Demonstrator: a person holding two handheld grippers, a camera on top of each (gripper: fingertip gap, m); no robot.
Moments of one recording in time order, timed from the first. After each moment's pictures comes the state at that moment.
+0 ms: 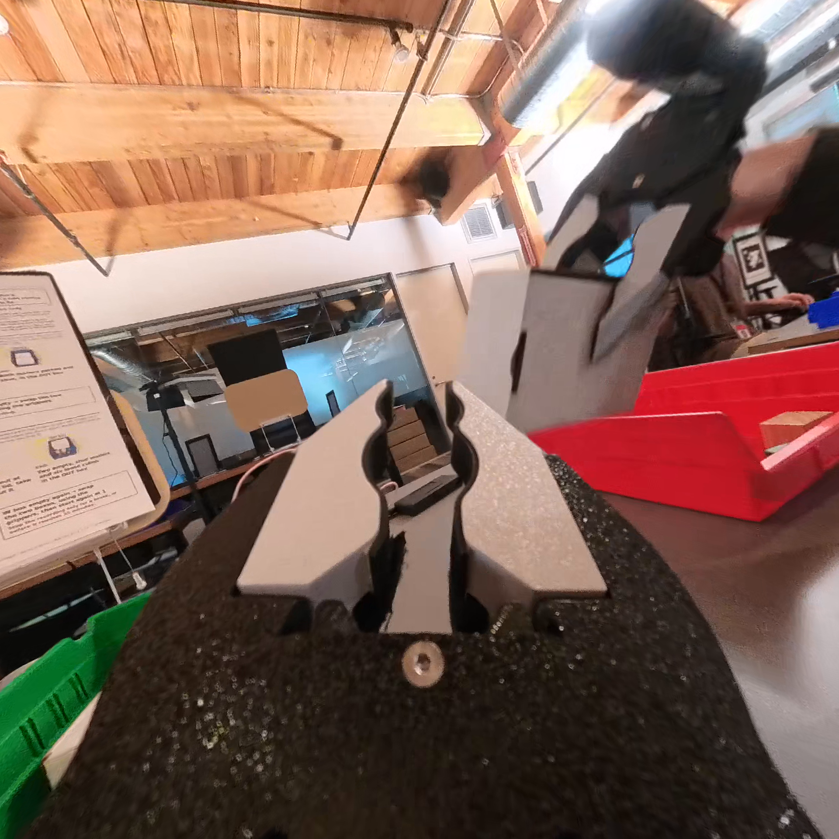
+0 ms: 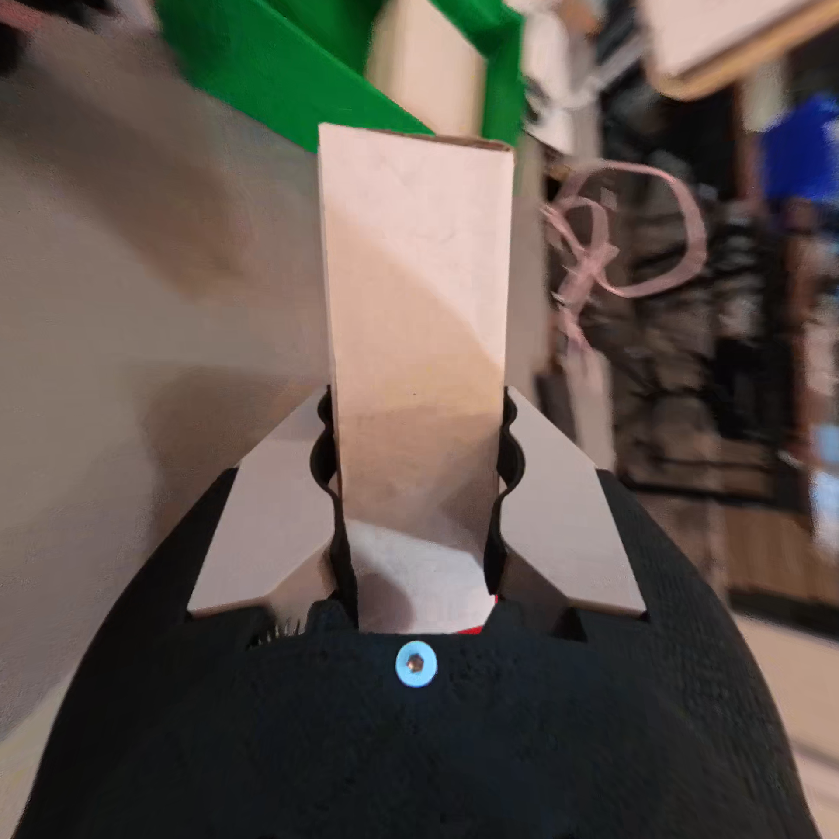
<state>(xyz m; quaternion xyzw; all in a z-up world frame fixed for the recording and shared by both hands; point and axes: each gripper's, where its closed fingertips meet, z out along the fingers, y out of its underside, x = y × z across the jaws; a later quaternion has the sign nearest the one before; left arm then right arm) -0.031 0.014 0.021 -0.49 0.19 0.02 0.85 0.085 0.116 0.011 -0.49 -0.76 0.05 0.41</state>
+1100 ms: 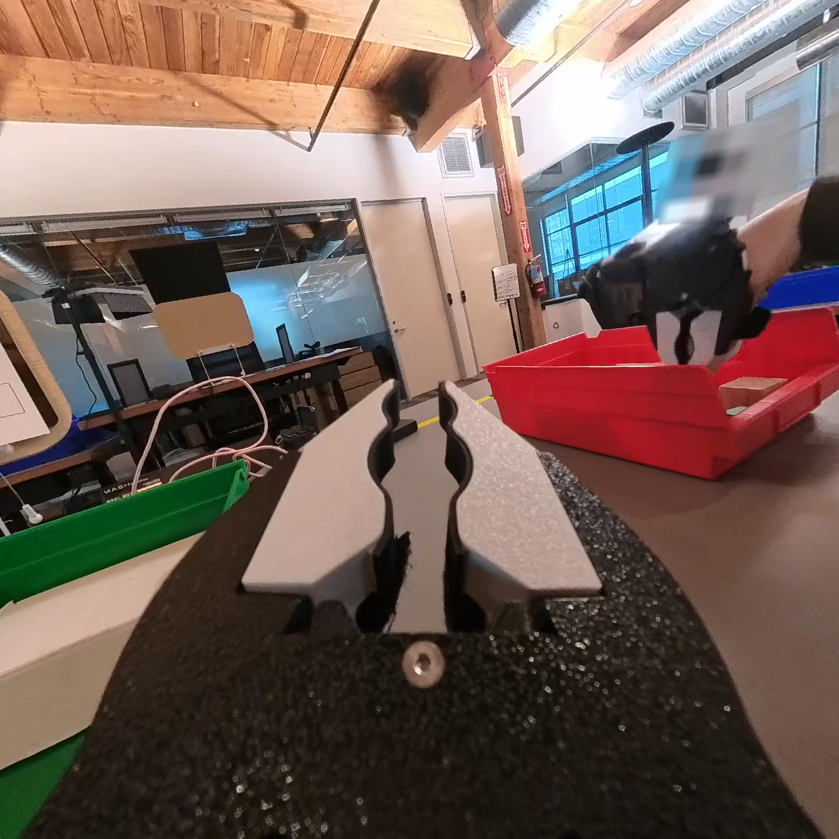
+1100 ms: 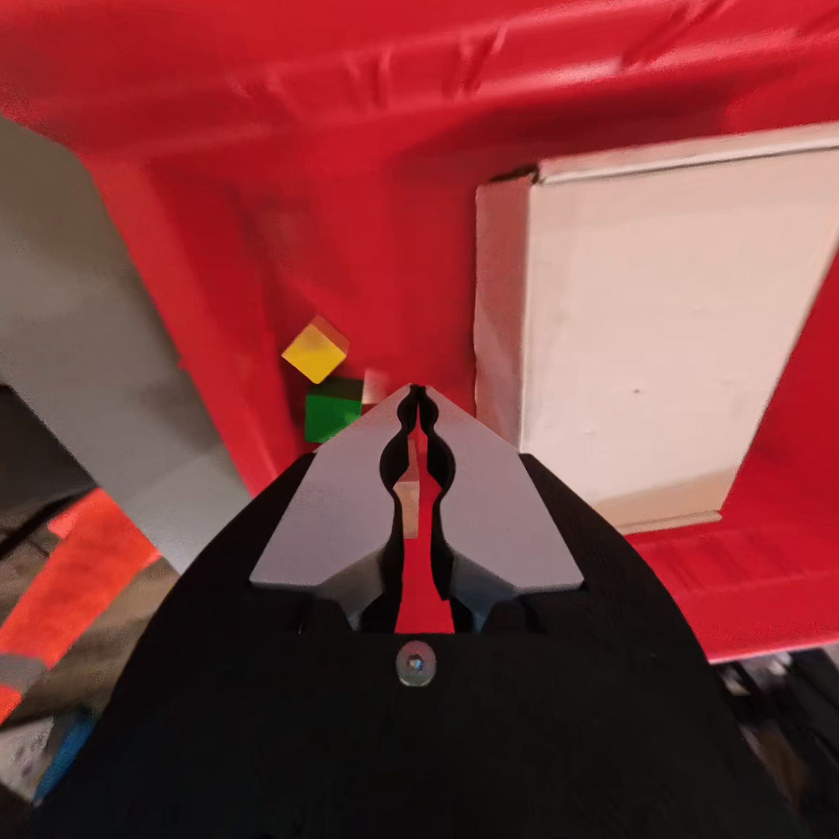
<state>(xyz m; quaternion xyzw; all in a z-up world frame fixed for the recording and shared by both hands) -0.022 0.050 -0.025 -0.56 0.18 -0.04 0.81 0.275 0.176 -0.155 -0.69 -0.72 0.00 0.05</state>
